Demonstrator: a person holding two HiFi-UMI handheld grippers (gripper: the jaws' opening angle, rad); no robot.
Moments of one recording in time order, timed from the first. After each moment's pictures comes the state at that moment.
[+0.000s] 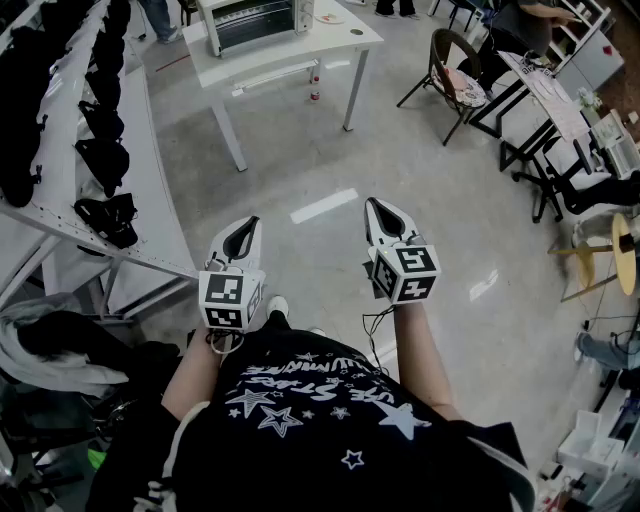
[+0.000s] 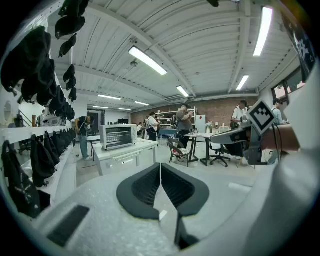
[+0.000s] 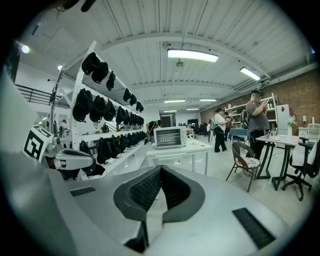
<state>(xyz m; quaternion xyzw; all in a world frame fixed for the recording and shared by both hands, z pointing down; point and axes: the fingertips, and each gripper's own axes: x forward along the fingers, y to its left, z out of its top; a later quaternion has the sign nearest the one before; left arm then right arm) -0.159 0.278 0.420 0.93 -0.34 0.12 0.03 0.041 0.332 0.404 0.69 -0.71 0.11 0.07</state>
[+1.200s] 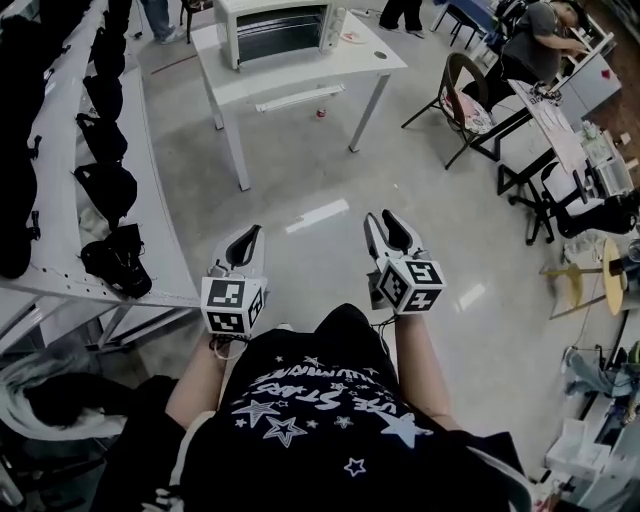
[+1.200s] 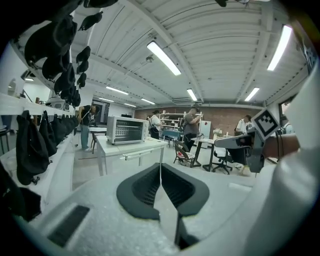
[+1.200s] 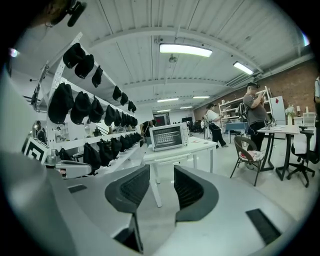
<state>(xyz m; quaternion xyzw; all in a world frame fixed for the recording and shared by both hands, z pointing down) -0.212 0.124 0.451 0.93 -0.34 0.10 0.10 0.002 0.191 0.424 0.71 -0.68 0.14 0.04</state>
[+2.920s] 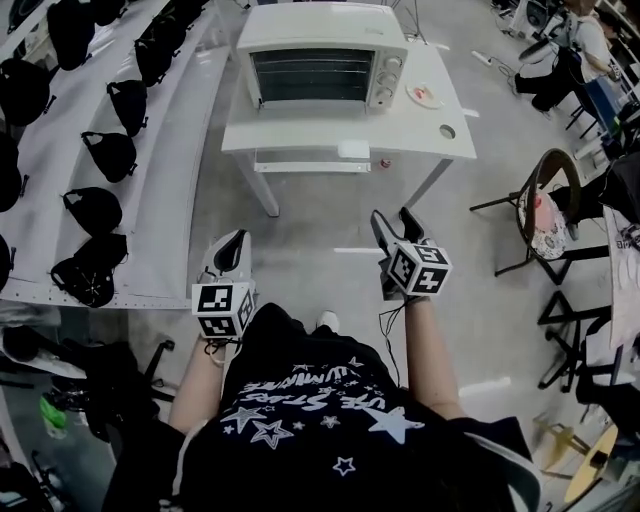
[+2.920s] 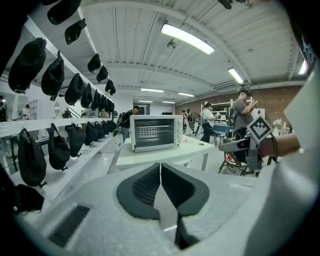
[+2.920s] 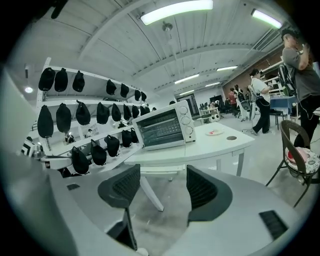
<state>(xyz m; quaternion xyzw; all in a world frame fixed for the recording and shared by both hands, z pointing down) -0.027 -0.078 0.447 0.79 -0.59 0.14 0.10 0.260 -0.146 0.484 0.55 -0.81 0.21 0.07</state>
